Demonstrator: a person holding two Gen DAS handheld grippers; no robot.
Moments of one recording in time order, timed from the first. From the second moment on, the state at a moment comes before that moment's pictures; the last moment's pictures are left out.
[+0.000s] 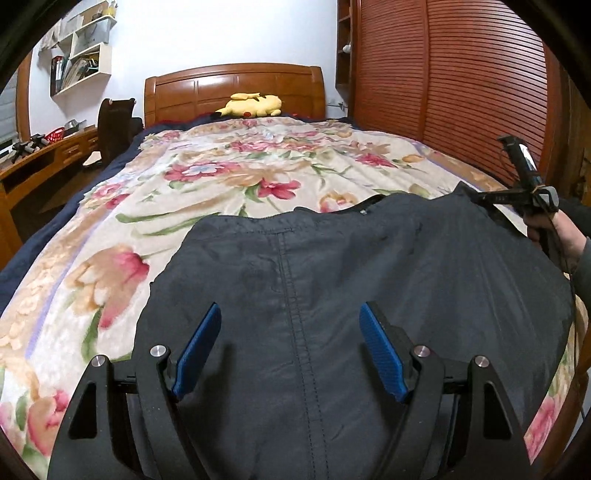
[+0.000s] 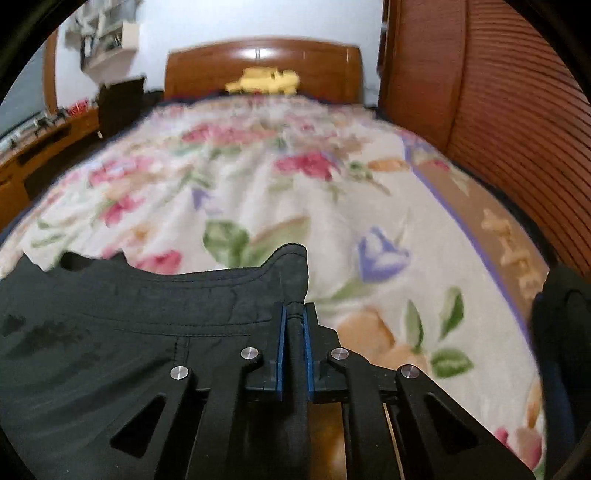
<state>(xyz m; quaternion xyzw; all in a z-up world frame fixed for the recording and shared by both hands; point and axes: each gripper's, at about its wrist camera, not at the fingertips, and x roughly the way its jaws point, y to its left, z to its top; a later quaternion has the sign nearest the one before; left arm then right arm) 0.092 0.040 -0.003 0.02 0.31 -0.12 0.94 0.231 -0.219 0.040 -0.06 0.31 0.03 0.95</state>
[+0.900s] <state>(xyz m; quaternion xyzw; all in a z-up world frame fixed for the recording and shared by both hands) 0.073 0.039 -0.005 0.03 0.26 -0.10 0.96 0.037 -0.107 0.002 -0.13 0.27 0.21 0.93</state>
